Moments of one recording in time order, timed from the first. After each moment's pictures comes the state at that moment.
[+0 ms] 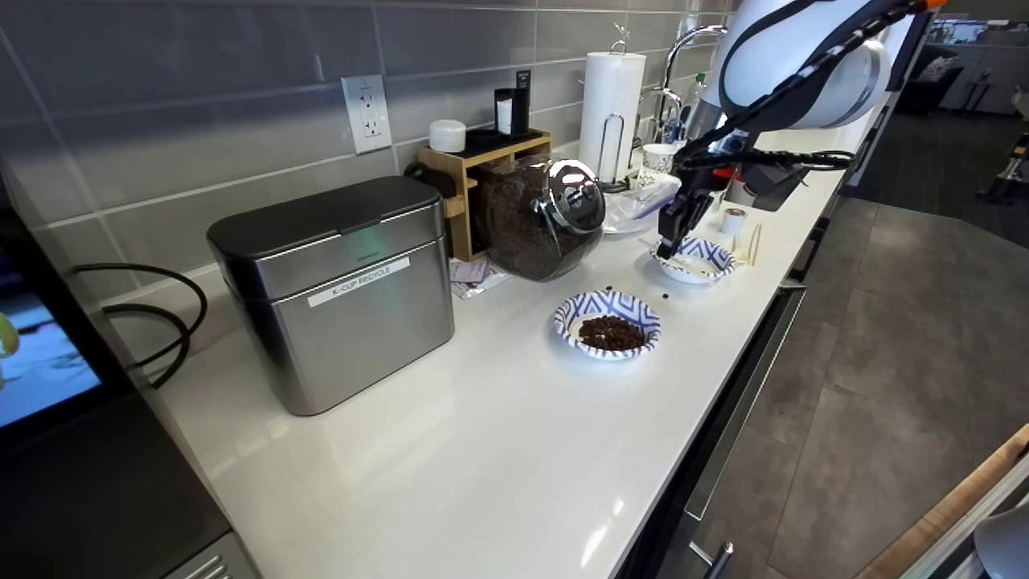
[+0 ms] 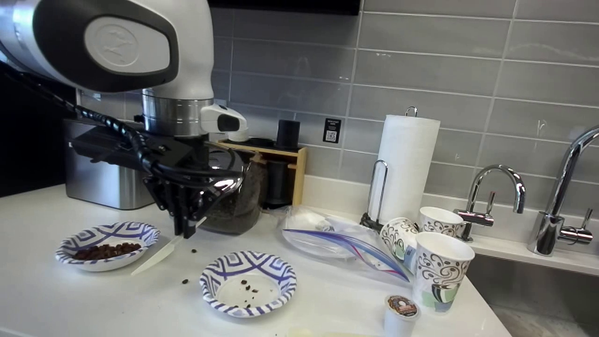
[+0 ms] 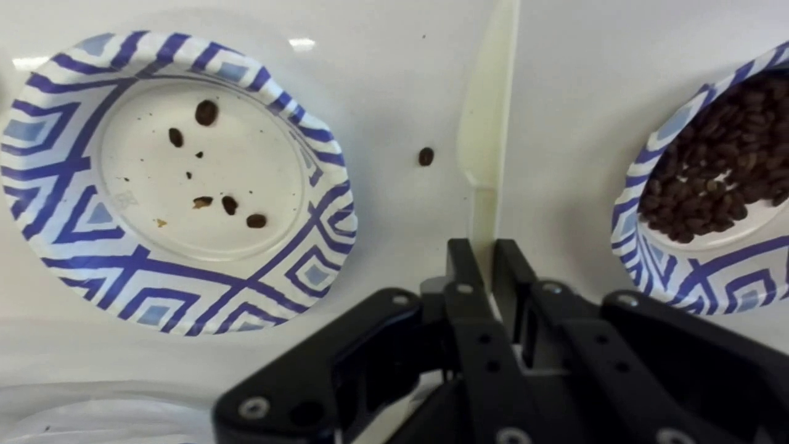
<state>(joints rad) 0.17 -0.05 -0.01 -2.49 0.14 2.60 -0.30</state>
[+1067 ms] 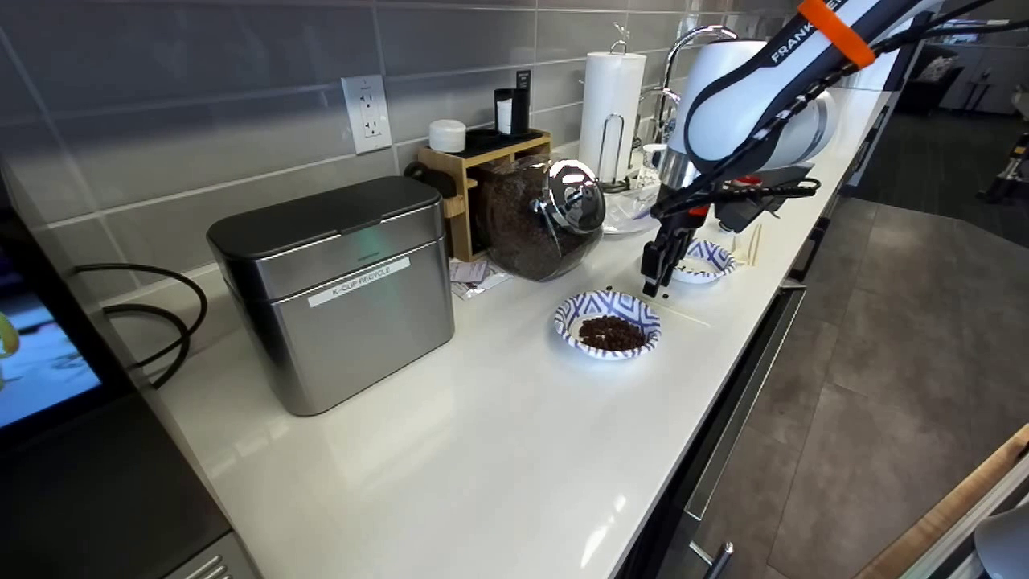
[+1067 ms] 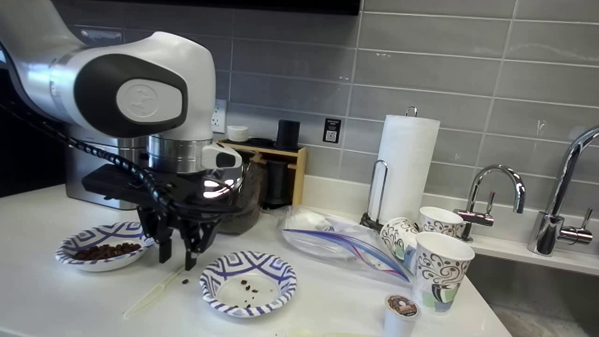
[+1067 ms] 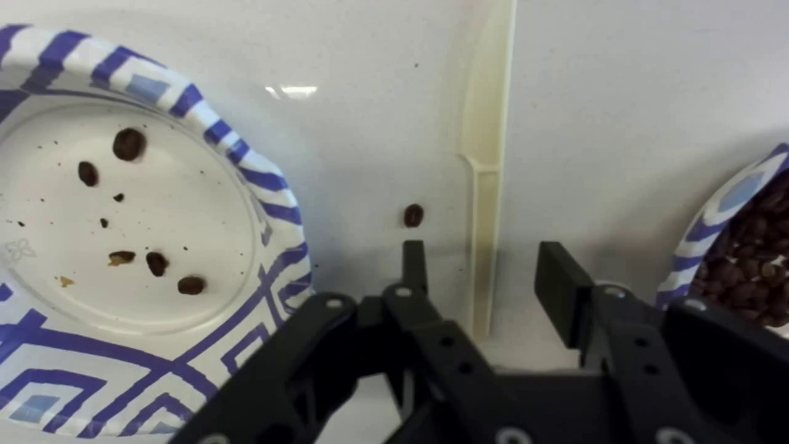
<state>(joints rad) 0.13 0.11 0.05 -2.43 0.08 2.61 -0.29</state>
